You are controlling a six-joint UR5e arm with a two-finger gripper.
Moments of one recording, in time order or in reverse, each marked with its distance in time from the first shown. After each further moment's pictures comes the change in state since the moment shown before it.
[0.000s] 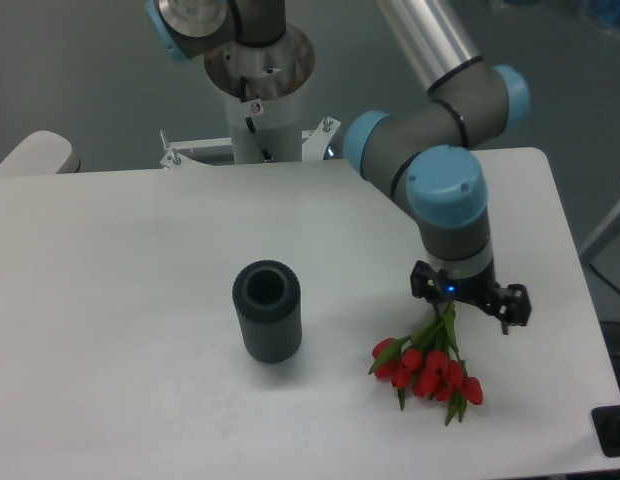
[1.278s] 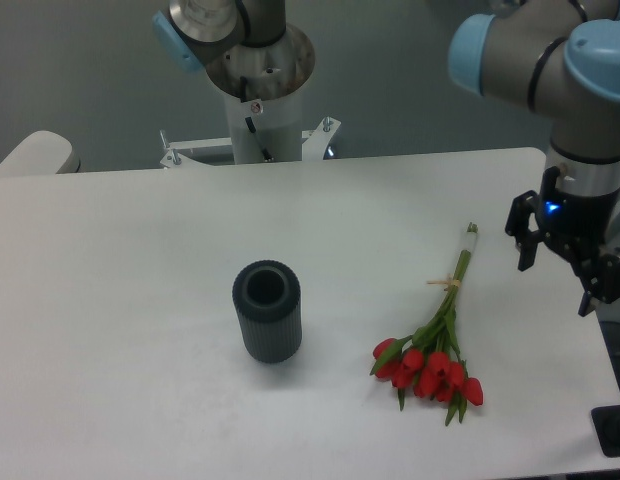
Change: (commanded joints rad) arm 0.204 0.003 0.167 -0.241 -0.325 0.715
